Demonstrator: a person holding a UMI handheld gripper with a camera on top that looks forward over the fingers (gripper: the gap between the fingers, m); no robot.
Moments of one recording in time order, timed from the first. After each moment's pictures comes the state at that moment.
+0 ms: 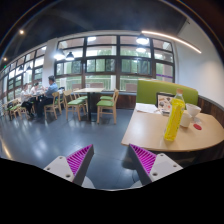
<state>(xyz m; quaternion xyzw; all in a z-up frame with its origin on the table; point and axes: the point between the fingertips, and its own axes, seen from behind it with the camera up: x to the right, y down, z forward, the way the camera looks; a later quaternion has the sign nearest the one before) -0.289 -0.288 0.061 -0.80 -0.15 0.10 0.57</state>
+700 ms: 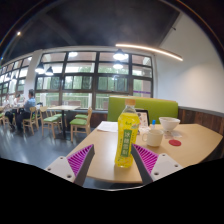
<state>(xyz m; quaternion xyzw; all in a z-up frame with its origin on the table) -0.111 -0.142 0.092 -0.74 -0.07 0.02 0.66</state>
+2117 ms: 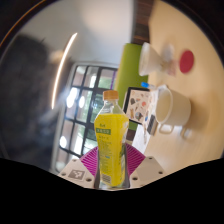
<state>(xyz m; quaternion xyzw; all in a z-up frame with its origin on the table) -0.042 0.072 0.165 -0.57 0.37 0.51 0.53</state>
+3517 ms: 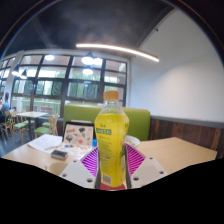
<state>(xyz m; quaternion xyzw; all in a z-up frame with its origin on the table) 0.258 0.098 0.147 -0.71 0.01 -0.07 0.70</state>
